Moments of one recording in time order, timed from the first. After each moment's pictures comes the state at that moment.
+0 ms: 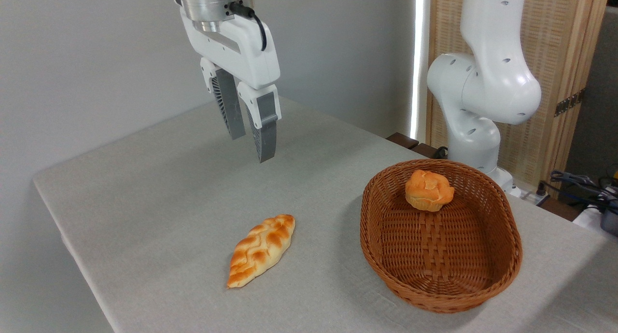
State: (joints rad) arm -0.11 -0.06 0.02 -1.66 -0.04 1.60 0.77
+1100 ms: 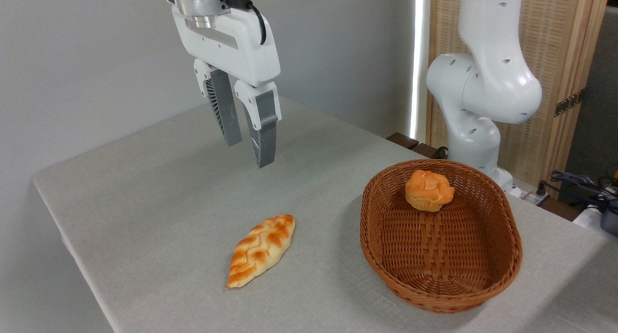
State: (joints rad) arm -0.07 -0.01 0.02 -1.58 -0.01 1.58 0.77
